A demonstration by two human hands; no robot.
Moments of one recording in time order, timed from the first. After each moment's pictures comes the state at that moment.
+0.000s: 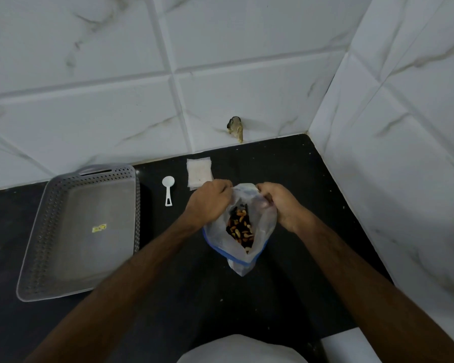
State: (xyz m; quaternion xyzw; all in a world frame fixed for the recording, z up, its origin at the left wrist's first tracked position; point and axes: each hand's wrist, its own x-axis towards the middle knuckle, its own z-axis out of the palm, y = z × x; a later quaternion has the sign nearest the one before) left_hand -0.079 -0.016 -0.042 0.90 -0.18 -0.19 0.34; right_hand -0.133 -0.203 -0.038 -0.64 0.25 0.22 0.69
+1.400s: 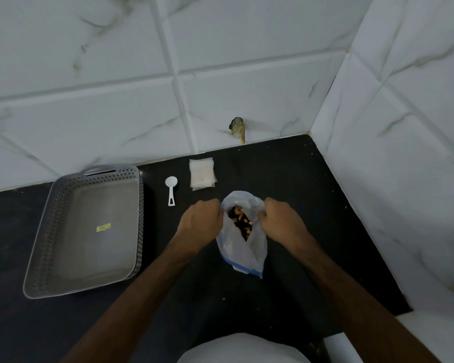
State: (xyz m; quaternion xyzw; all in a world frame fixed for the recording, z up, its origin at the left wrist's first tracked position) left_hand -0.114 0.003 -0.046 0.95 -0.14 -0.24 0.16; right_hand -0.159 -0.183 -0.044 -0.93 0.17 0.22 0.24
